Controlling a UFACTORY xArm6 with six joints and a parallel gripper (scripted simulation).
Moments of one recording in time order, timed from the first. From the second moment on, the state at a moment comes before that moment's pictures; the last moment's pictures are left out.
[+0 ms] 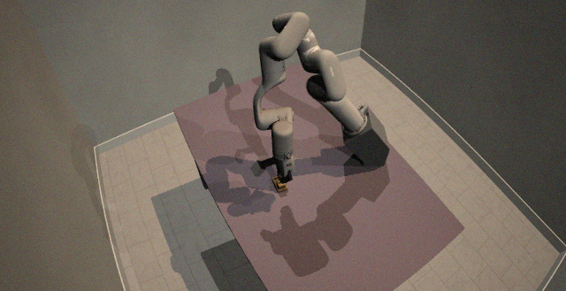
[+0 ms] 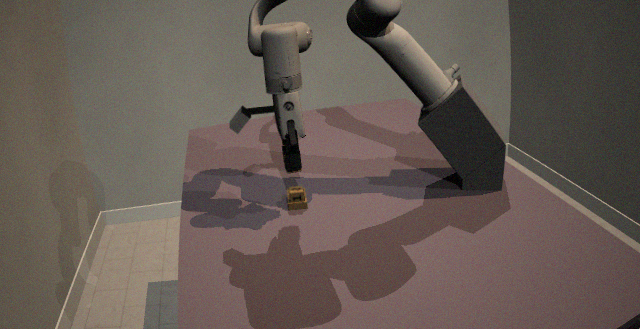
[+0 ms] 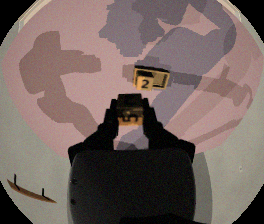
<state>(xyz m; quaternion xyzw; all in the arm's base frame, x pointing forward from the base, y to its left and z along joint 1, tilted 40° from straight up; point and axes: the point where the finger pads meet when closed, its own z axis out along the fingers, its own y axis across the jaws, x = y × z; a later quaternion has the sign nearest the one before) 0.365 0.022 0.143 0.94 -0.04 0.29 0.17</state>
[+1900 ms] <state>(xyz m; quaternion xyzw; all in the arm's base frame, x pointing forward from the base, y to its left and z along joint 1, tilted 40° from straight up) 0.380 0.079 0.122 0.73 0.59 0.11 0.33</state>
